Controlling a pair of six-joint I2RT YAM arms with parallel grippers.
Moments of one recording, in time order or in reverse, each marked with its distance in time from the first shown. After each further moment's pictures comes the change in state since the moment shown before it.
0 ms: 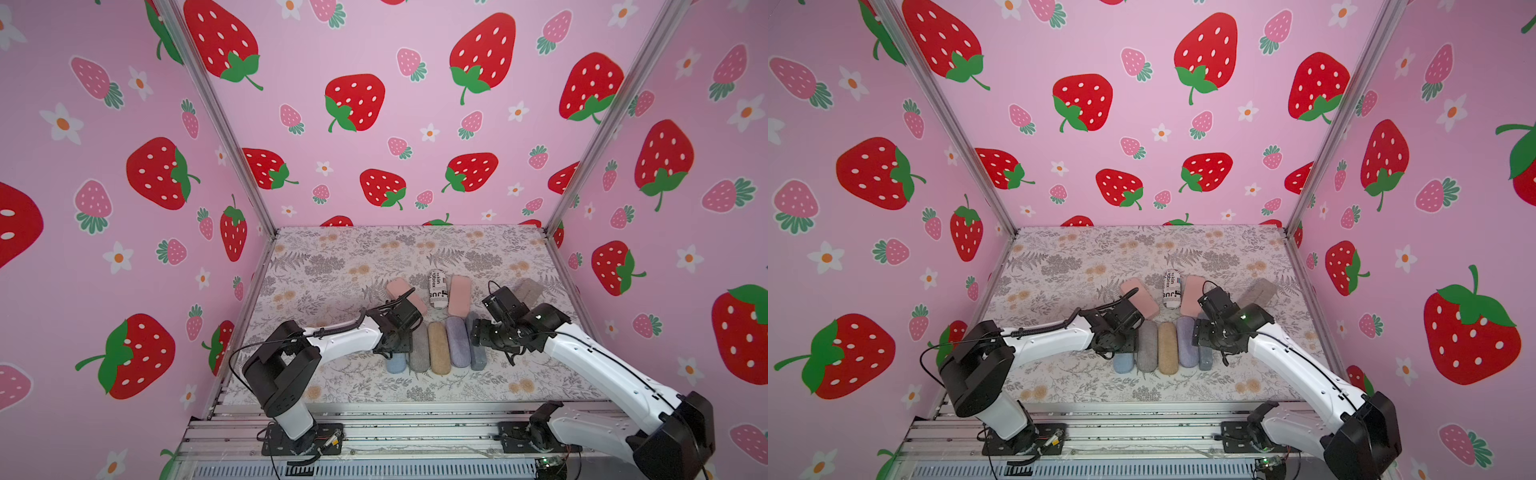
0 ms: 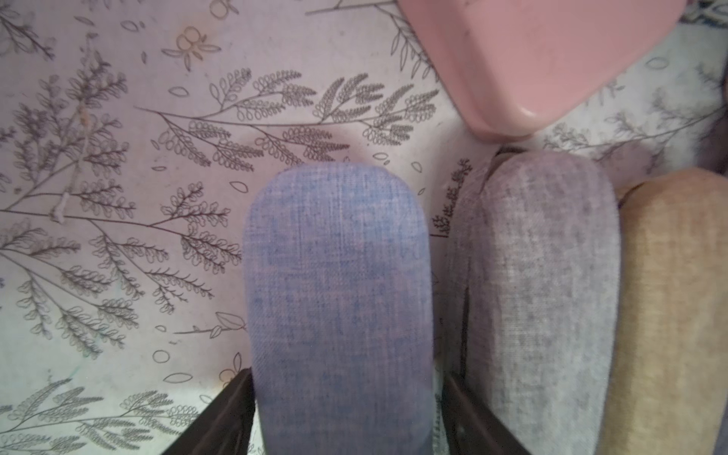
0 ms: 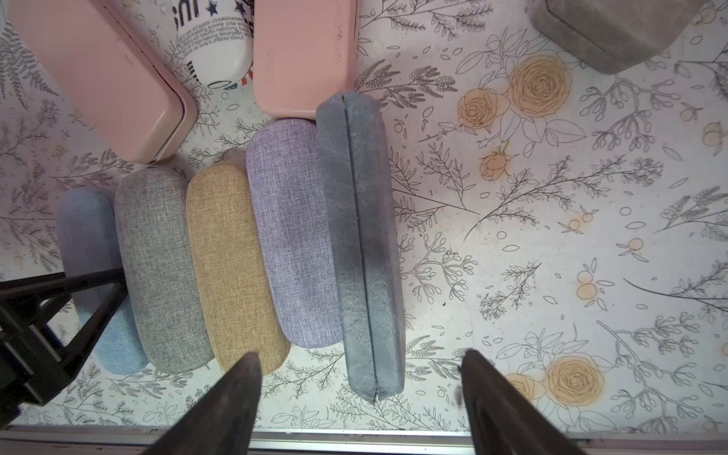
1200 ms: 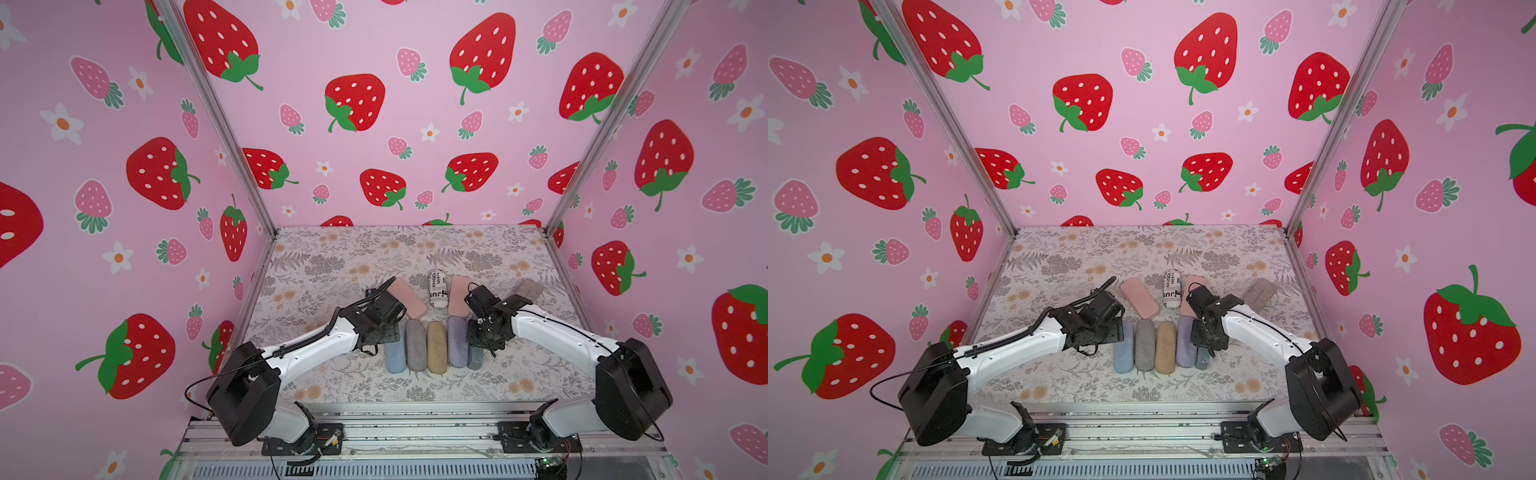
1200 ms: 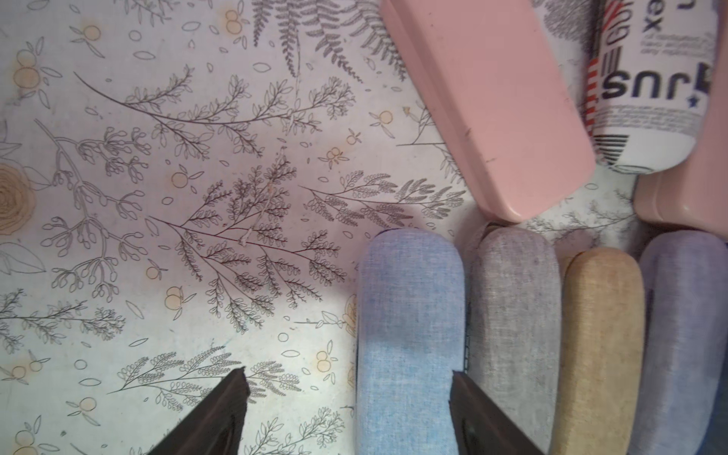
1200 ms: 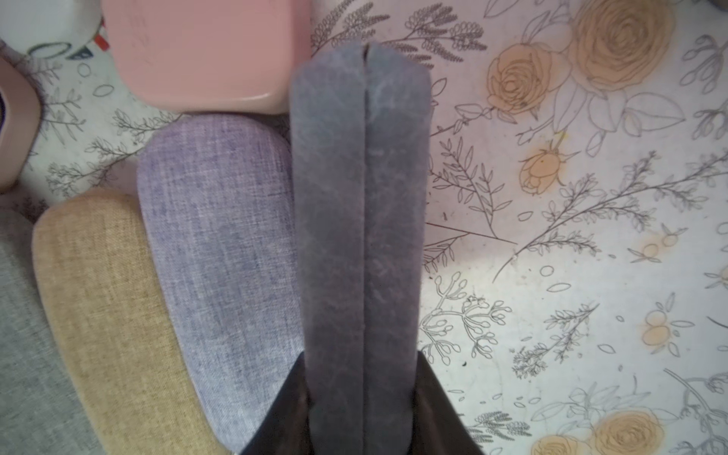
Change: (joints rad) left arm 0.089 -0.218 -0.055 -0.074 -0.095 -0.003; right arm -0.035 0.280 -0.013 0.113 0.009 0.011
